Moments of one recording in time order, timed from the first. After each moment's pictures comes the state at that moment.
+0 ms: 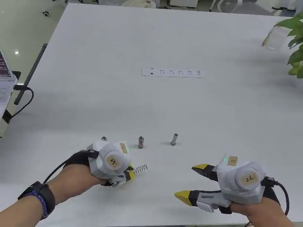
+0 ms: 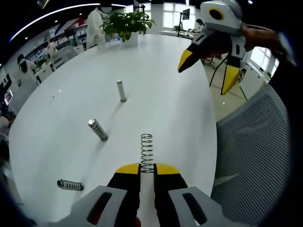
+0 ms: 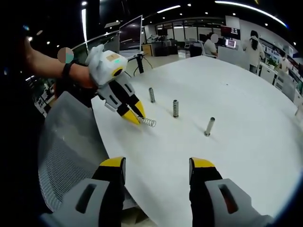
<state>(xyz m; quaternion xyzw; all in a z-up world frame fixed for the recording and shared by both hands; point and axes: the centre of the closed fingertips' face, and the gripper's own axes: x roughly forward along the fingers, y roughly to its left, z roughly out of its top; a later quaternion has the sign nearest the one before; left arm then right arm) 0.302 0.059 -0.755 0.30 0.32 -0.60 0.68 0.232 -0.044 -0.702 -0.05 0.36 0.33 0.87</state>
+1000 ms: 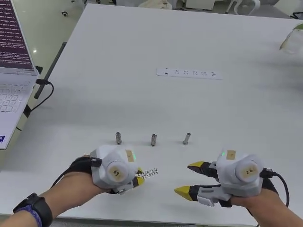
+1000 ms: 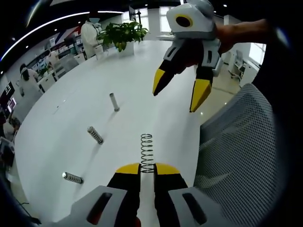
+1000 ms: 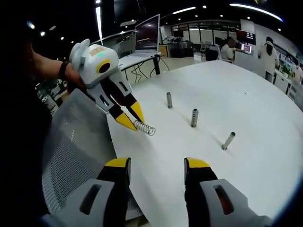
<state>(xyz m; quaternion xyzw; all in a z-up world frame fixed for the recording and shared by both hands) 0.267 0.068 -0.723 0.30 0.28 -0.60 0.69 0.237 -0.006 -0.699 -0.06 0.35 0.40 0.84</state>
